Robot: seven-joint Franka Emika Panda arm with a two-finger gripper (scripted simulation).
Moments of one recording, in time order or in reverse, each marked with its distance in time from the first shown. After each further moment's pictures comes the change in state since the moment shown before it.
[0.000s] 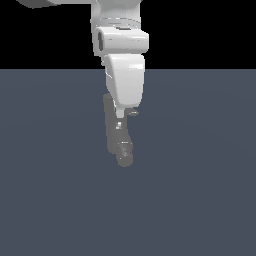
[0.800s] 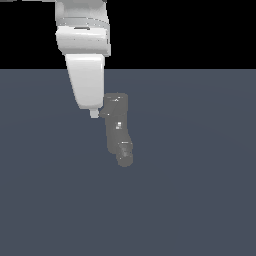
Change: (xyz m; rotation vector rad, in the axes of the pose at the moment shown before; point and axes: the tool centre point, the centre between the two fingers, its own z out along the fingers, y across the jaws) arm -0.055 -0.010 0.000 0.003 -0.001 0.016
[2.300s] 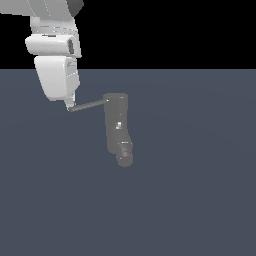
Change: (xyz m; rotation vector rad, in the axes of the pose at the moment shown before) arm -0.061 -0.067 0.000 0.000 0.001 0.009
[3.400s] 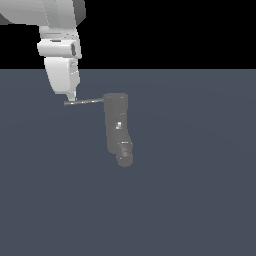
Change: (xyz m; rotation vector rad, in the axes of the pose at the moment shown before) arm -0.005 -0.059 0.000 0.001 0.000 -0.006
